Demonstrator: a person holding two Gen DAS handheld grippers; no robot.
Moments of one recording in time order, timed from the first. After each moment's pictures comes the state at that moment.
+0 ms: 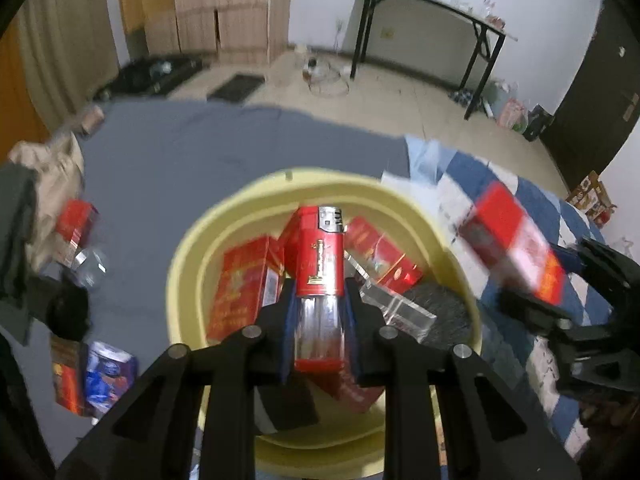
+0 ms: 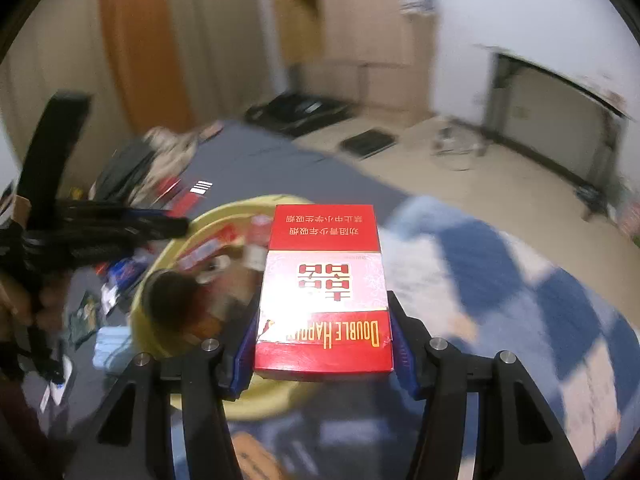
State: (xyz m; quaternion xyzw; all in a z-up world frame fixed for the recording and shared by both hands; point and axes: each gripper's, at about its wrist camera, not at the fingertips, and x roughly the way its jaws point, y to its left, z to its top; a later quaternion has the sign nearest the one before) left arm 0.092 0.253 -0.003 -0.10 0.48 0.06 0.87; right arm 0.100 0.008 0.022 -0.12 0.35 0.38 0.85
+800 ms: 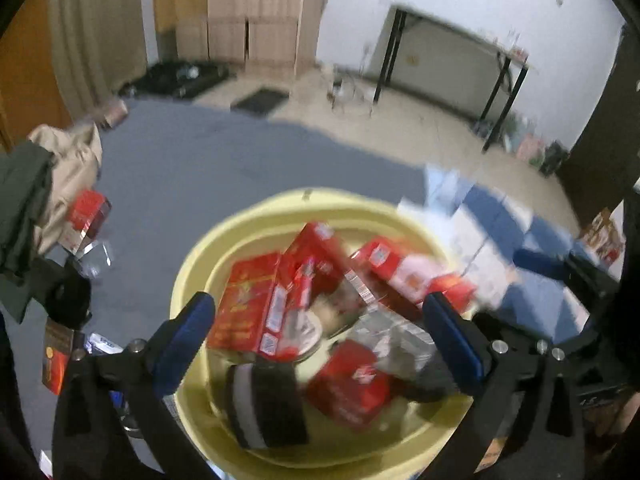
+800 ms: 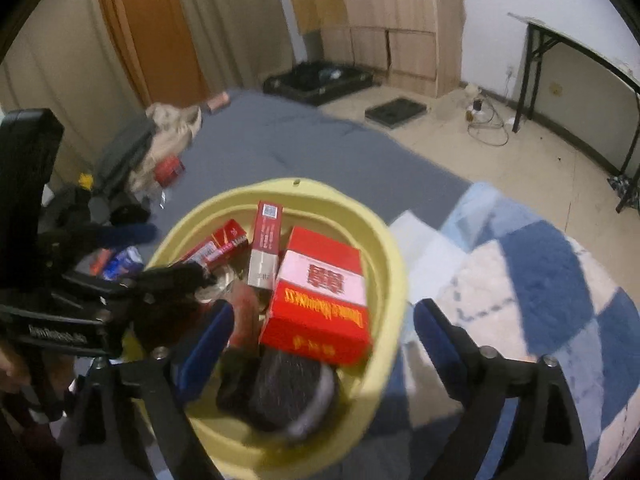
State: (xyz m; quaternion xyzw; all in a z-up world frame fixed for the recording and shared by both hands) left arm 0.076 0.245 0.015 -0.13 0.42 0.11 0.89; right arm 0.159 0.054 0.000 -0.11 0.39 0.40 0.83
